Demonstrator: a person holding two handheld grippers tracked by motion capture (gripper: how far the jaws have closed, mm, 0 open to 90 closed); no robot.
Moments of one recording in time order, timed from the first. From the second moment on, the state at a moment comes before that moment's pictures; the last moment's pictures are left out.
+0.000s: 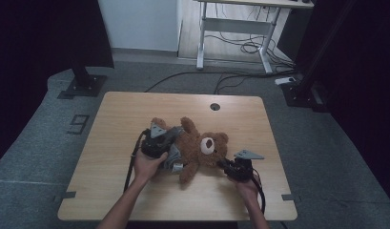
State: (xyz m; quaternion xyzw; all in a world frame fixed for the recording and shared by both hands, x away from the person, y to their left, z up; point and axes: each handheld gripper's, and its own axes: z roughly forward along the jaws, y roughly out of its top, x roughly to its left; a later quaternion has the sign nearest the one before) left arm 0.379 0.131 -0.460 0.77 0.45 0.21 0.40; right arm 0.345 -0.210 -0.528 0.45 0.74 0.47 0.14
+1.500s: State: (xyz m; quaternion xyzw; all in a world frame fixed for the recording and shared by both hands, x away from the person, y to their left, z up) left arm 0.359 0.151 -0.485 0.75 0.46 0.20 0.42; right arm 0.344 -0.211 -0.531 0.46 0.74 0.47 0.13
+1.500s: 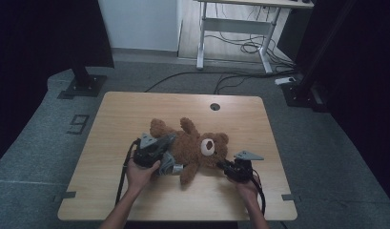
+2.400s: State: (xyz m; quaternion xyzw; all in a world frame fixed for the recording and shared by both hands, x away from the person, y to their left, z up) left arm 0.358 -0.019 -0.449 0.81 0.33 0.15 0.45; right arm 0.345 -0.211 -0.532 0.46 0.74 0.47 0.13
